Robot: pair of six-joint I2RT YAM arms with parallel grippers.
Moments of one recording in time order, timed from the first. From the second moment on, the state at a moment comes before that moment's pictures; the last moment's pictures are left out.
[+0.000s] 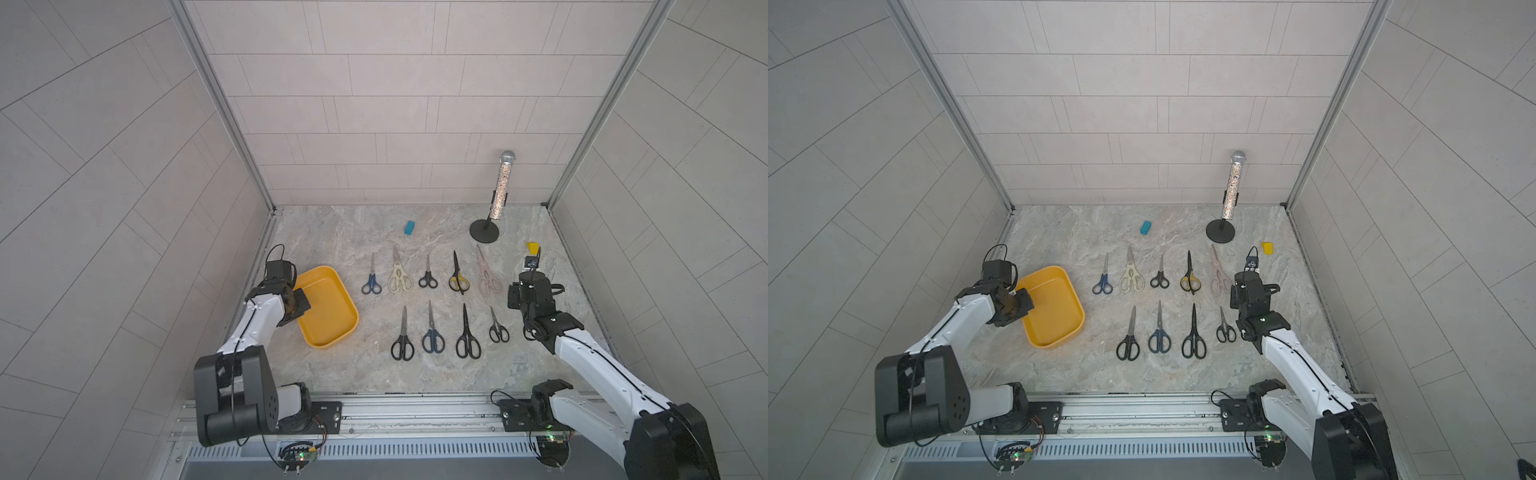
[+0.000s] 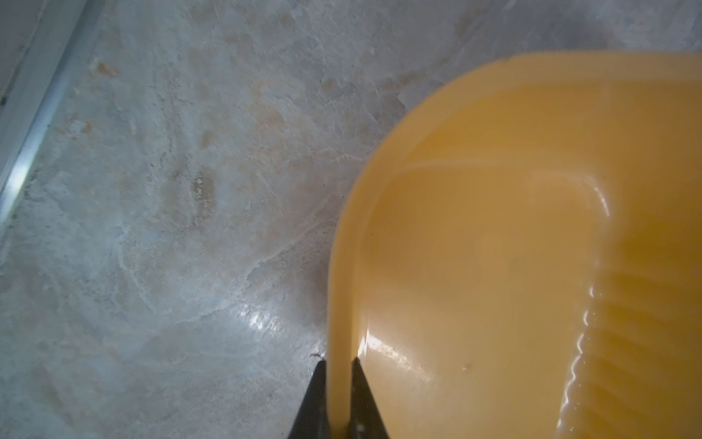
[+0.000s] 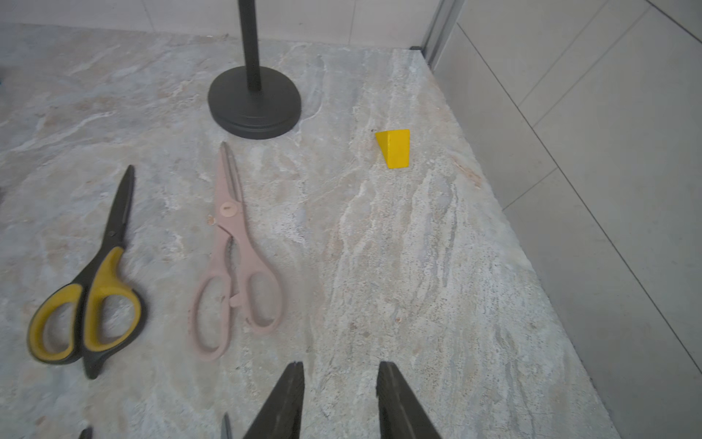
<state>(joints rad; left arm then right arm) 0.20 1.33 0.74 -0.63 -0.04 -0.36 0.15 0.99 0.46 -0.10 0.46 0.16</state>
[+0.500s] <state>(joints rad) 0.21 1.42 0.75 -0.51 -0.04 -0.36 0.08 1.43 0.39 0.59 0.50 0.07</state>
